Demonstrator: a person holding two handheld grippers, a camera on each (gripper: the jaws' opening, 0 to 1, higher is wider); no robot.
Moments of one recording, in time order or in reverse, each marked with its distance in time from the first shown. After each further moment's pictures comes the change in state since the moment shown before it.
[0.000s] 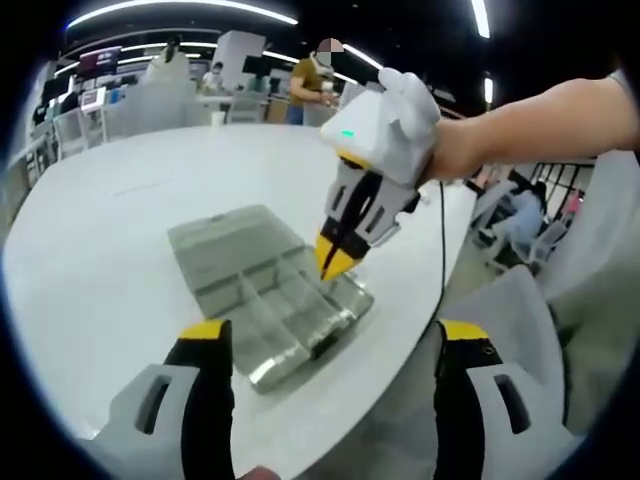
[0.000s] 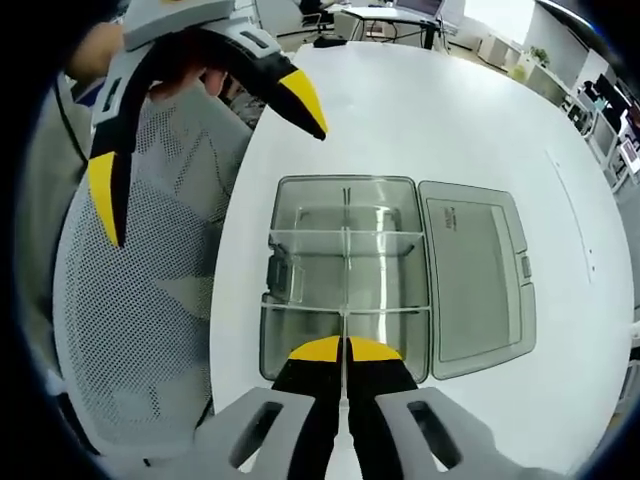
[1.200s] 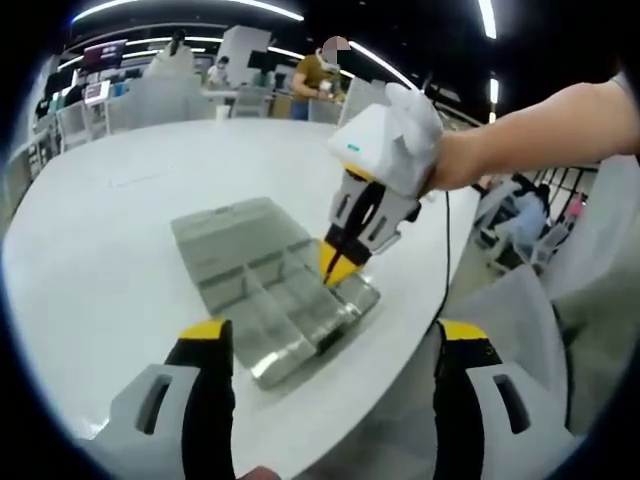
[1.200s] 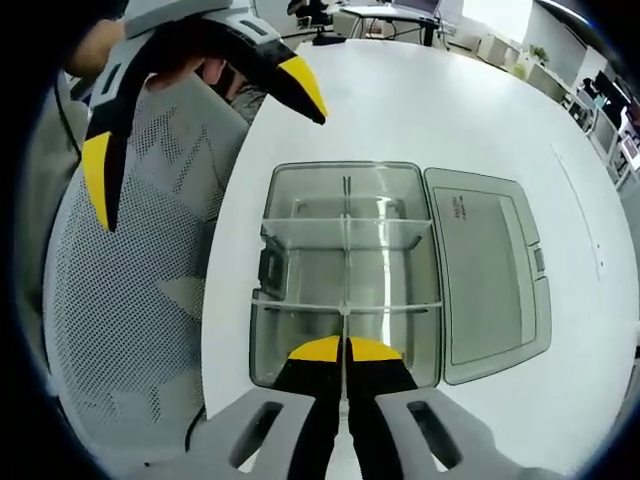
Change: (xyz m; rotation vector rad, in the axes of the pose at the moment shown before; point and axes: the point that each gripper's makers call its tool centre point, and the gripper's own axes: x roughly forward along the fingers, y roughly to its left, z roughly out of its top) left arm 0.001 0.005 -0.004 -0.021 0.015 0.011; right arm 0.014 0.000 -0.005 0.005 -0.007 0.009
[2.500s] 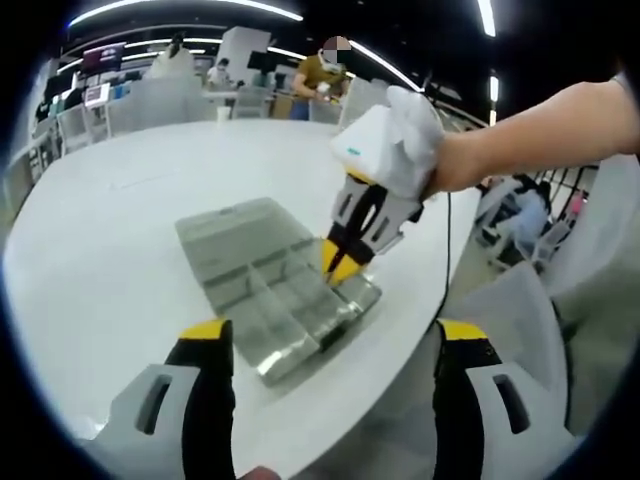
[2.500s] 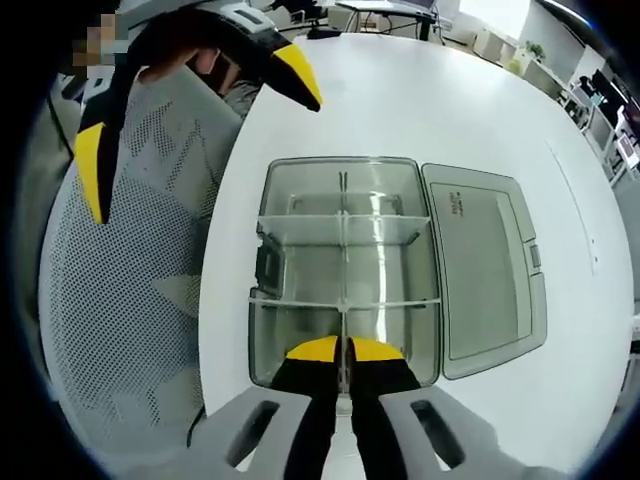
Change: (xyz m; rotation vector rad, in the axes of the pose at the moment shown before) left arm -0.002 0.001 -0.001 0.013 0.002 0.008; right arm 0.000 -0.005 -0.008 0.022 0.026 -0.042
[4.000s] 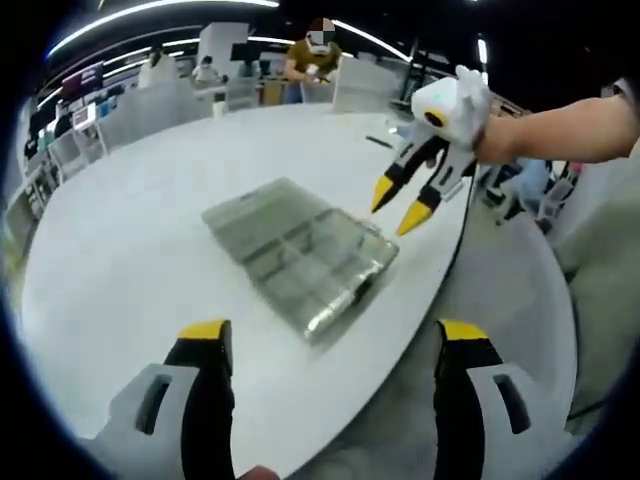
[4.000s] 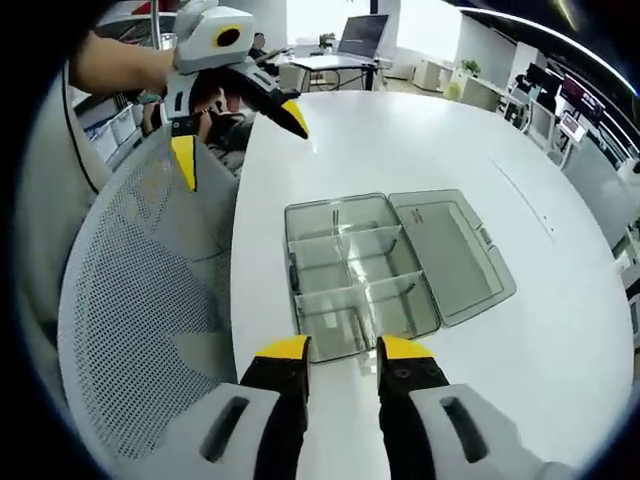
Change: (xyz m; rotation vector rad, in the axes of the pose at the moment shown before) left arm -0.039 0.024 -0.020 0.134 0.108 0.032; right arm -0.052 0.033 -0.010 0.178 -0.261 -0.137
